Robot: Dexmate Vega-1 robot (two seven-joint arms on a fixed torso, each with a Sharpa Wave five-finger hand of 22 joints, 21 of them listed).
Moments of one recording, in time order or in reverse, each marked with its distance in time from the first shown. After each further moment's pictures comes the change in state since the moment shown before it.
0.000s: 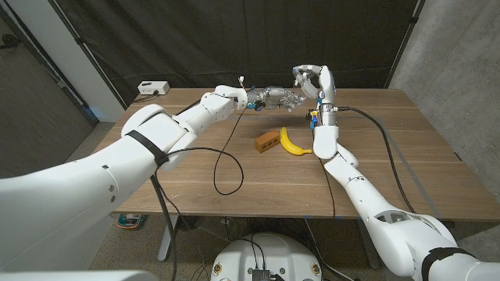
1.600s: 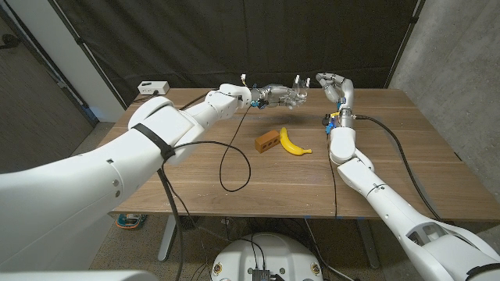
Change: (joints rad) left arm -0.040 -0.053 0.005 0.087 0.027 -0.023 0.093; left_hand 0.001 0.001 -0.002 0.001 0.000 0.004 -0.003 -0.011 0.006 0.000 0.000 -0.005 0.004 -0.002 -0.002 -0.004 0.000 0.000 0.000 0.000 0.000; right arm -0.084 -0.237 -0.178 -0.254 0.473 -0.324 0.064; right_hand -0.031 0.000 -0.093 -0.007 -0.119 0.020 0.049 0.029 0.010 0.006 0.047 0.030 -0.061 0.002 0.001 -0.018 -0.017 0.099 0.008 -0.012 -0.045
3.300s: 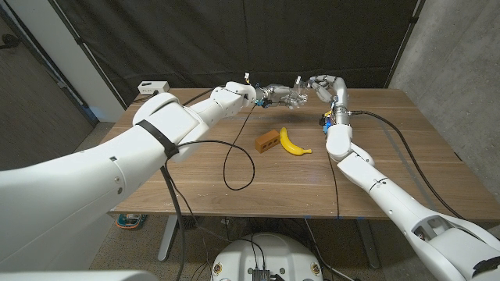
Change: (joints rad) left arm -0.022 -0.027 0.040 0.005 0.010 0.061 0.110; left_hand 0.001 0.001 0.001 0.001 0.000 0.000 0.000 -0.008 0.004 0.000 0.000 -0.007 0.004 0.000 0.000 -0.004 0.005 0.000 0.000 0.000 0.000; right arm 0.044 -0.047 -0.081 -0.024 -0.093 -0.177 -0.070; right_hand 0.089 -0.004 0.018 -0.009 0.001 -0.003 -0.012 -0.012 -0.023 0.009 -0.014 0.028 -0.026 0.018 -0.007 0.008 0.016 0.027 -0.012 0.006 -0.023
